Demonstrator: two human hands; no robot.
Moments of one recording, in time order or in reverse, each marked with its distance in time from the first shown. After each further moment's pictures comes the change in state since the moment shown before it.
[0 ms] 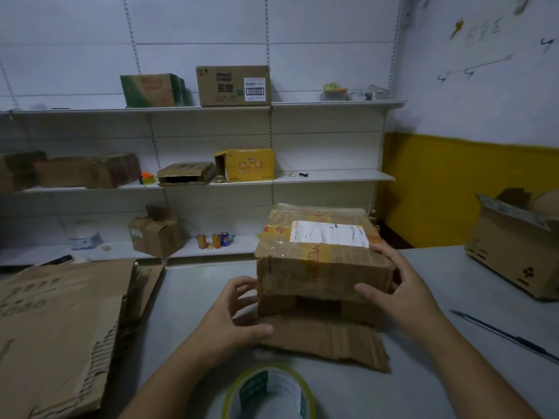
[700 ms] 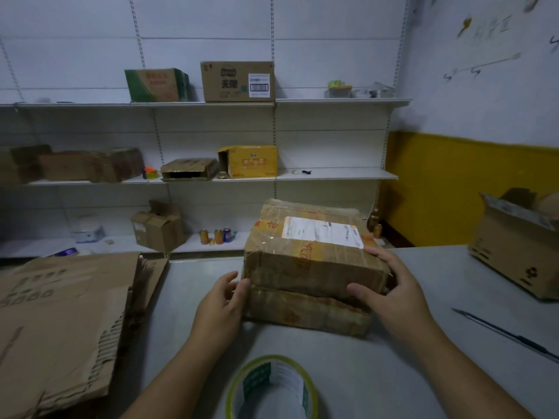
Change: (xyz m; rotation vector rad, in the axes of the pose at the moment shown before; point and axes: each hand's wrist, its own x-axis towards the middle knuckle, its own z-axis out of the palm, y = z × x) left_hand 0.009 -0.012 0.004 0.198 0.398 0.010; right_hand -0.009 0.001 0.019 0.109 0.049 -0.056
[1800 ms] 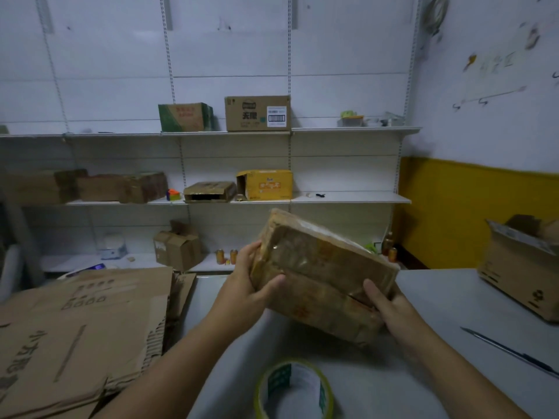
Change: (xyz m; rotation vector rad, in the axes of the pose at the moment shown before) left_hand -0.023 0.070 -0.034 -0.043 -0.066 0.315; right_hand 0.001 -0.016 0.010 0.220 -0.184 0.337
